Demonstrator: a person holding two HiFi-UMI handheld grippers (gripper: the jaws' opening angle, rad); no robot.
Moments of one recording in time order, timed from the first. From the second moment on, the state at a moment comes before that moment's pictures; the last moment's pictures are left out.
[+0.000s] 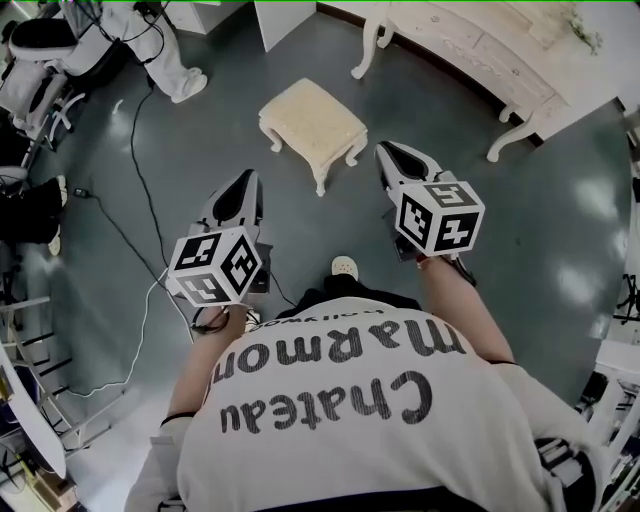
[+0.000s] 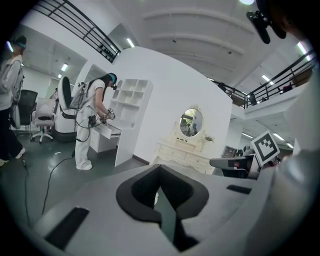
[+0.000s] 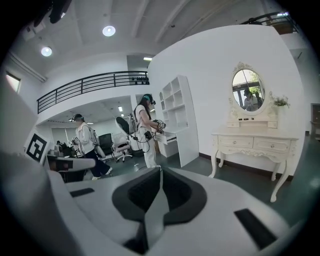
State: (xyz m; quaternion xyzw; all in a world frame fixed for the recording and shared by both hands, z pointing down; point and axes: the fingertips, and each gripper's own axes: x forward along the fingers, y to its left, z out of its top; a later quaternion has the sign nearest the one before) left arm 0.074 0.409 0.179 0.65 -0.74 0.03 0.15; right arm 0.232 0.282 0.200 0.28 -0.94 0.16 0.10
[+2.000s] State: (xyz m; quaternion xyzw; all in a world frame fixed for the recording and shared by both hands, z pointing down) left arm -0.055 0.135 0.171 0.73 -0.66 0.07 0.15; right arm 0.106 0.058 0.213 0.33 -0.91 0.22 0.11
